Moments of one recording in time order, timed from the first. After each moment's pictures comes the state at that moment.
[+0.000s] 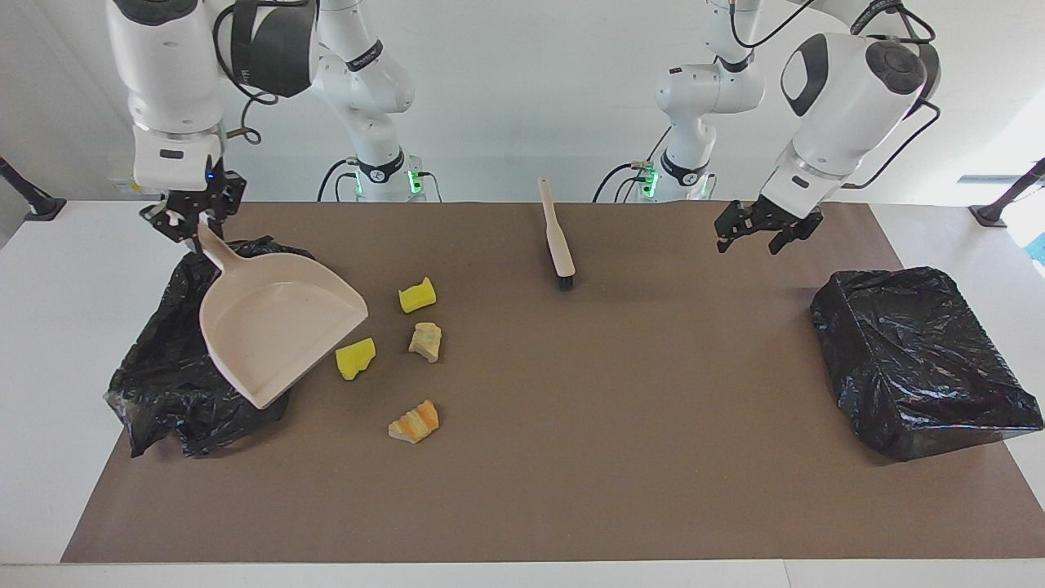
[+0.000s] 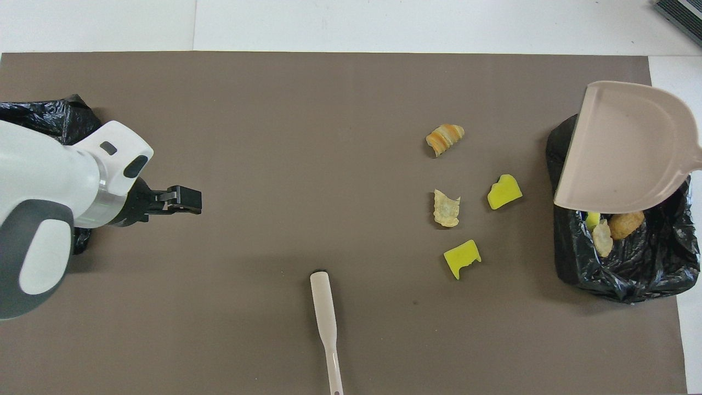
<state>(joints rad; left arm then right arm) 0.01 -0.08 -0.13 -1.85 -0.09 1.70 -0.03 -0.18 0.01 0.23 -1.64 -0.27 1.66 -0.77</state>
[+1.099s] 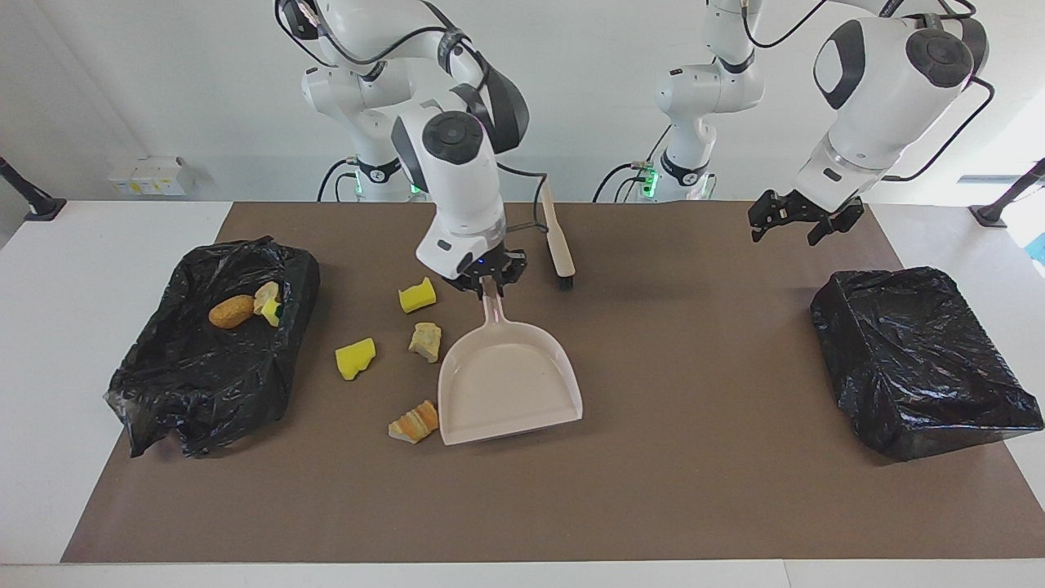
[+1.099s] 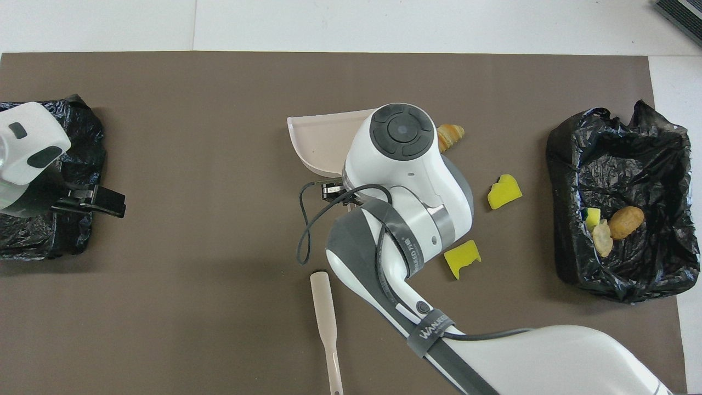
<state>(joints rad) 0.04 -0.06 -0.13 -1.73 -0.03 1.61 0.04 0.38 0.47 0.23 -1.50 0.03 1.98 0.53</state>
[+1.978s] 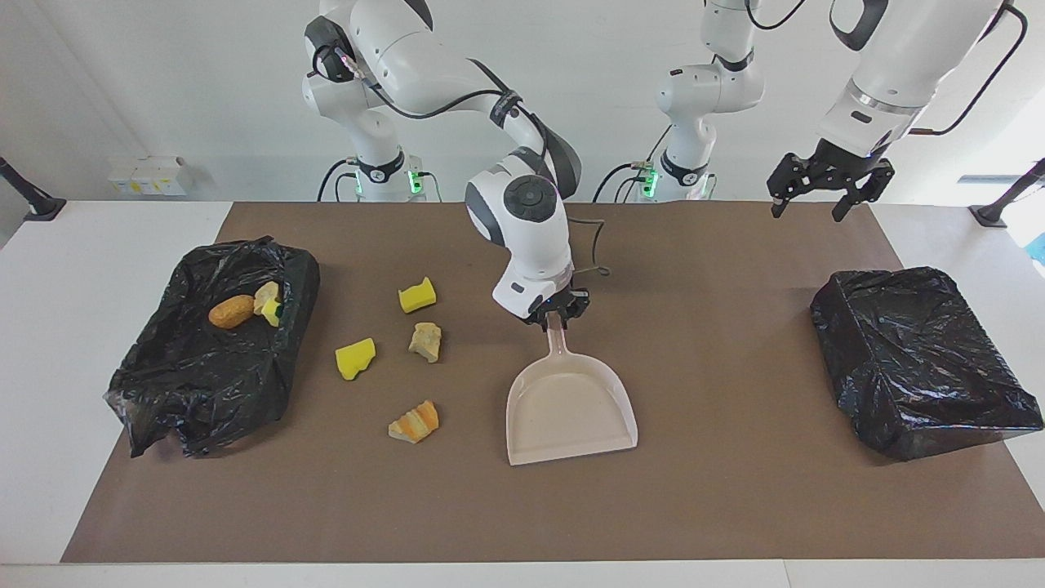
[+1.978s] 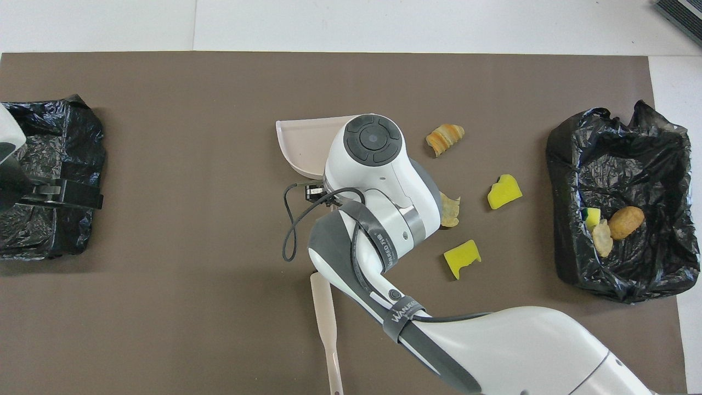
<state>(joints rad) 0.05 -0.06 -0.14 -1.64 -0.03 1.56 0.04 0.40 0.54 0.23 -1.48 0.04 2.05 0.50</state>
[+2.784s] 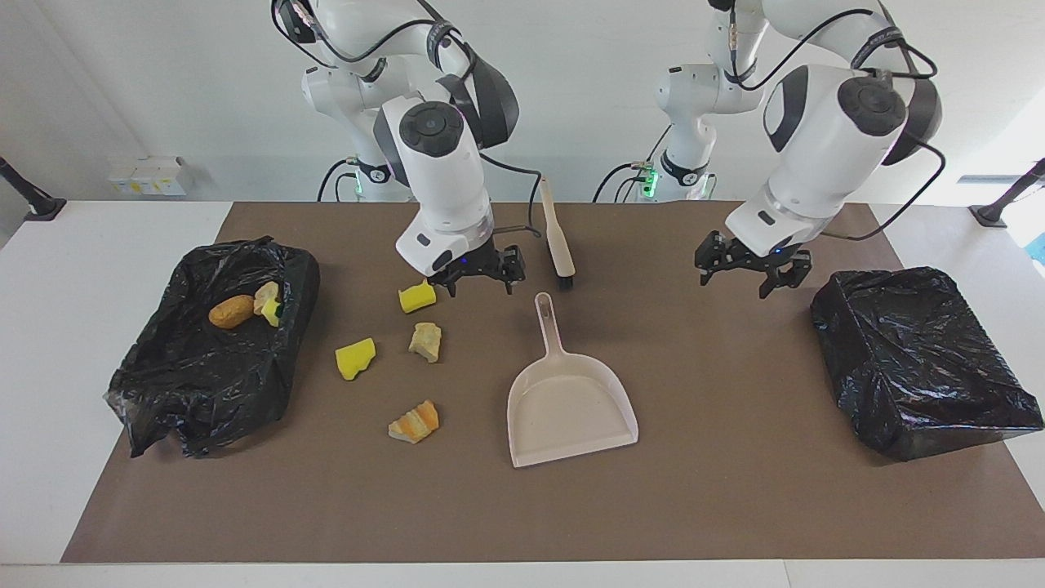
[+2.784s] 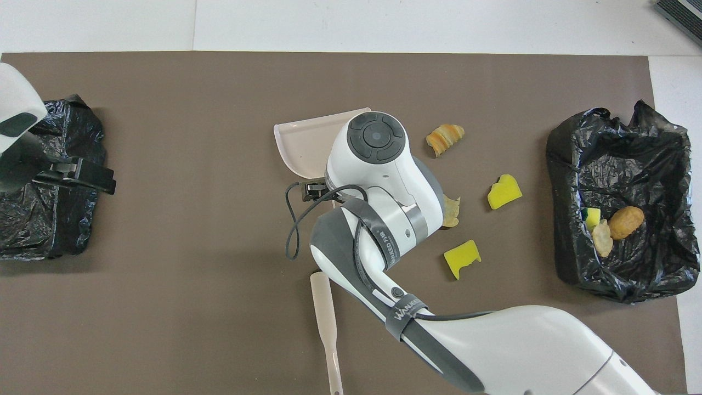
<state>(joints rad) -0.09 0.22 -0.21 -1.55 -0.03 1.73 0.03 0.23 0.31 0.22 -1.47 0.05 1.72 0.45</state>
